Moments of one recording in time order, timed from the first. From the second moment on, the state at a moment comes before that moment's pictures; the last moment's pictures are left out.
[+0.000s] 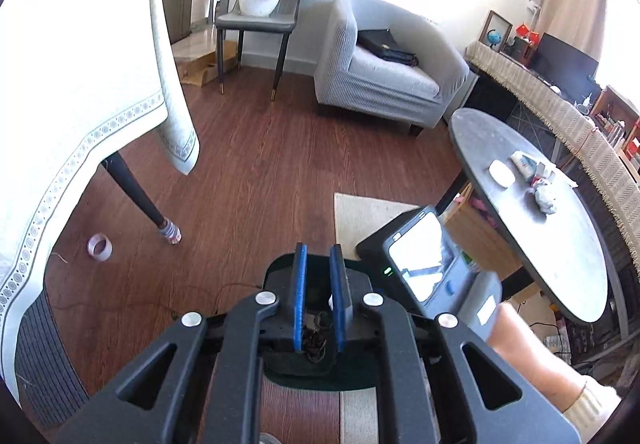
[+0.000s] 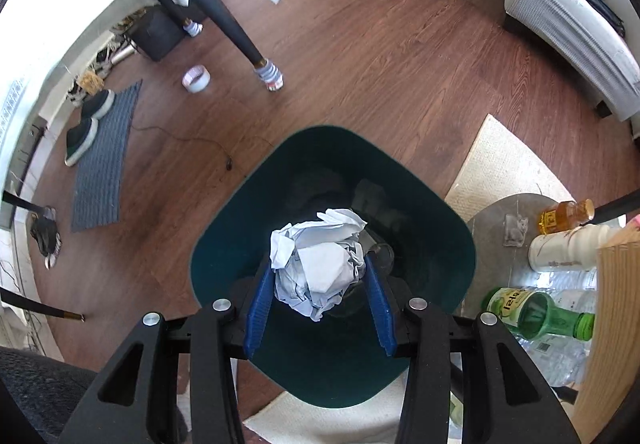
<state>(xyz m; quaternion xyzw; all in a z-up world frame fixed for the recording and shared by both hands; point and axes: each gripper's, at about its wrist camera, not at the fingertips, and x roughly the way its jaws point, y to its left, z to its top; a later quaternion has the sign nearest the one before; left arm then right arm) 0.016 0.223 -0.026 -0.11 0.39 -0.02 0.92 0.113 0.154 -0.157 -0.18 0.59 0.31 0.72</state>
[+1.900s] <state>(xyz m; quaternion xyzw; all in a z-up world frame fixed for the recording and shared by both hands) 0.065 0.093 0.031 -0.08 0.31 -0.09 0.94 0.113 -0.049 0.022 -0.10 0.39 0.25 0.88</state>
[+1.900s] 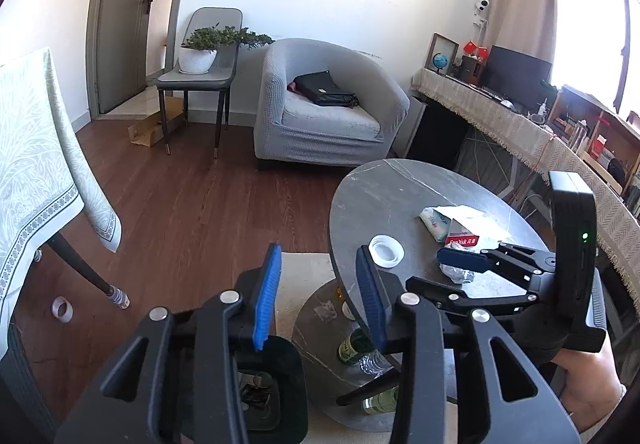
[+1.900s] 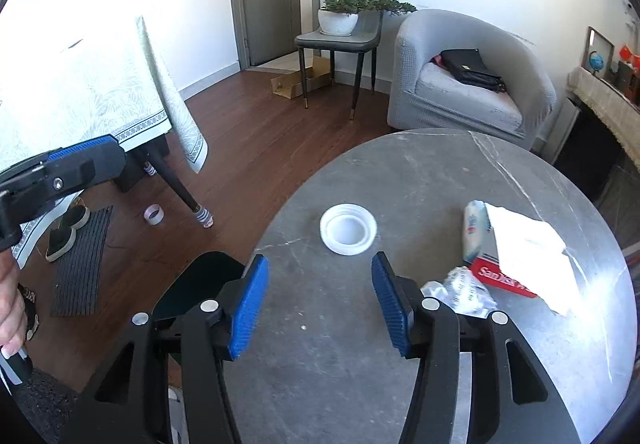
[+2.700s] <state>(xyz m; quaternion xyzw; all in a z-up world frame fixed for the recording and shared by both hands) 0.125 0.007 -0.022 -0.04 0.36 -0.12 0.93 0.115 -0.136 0.004 -0.04 0.41 0.20 0.89</state>
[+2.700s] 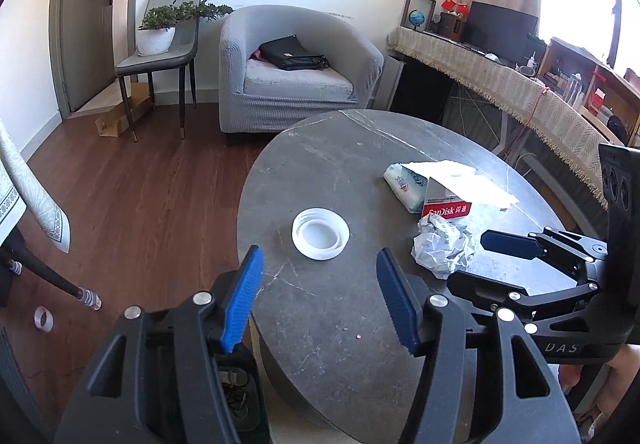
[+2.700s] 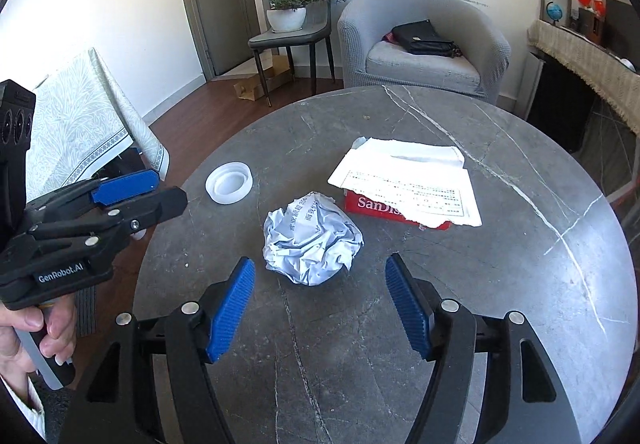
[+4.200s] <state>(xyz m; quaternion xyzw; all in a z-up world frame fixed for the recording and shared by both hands) 0.168 -0.022 -0.043 -0.01 0.39 -0.09 0.92 0.116 -0.172 0.011 -0.02 0.42 0.21 0.88</state>
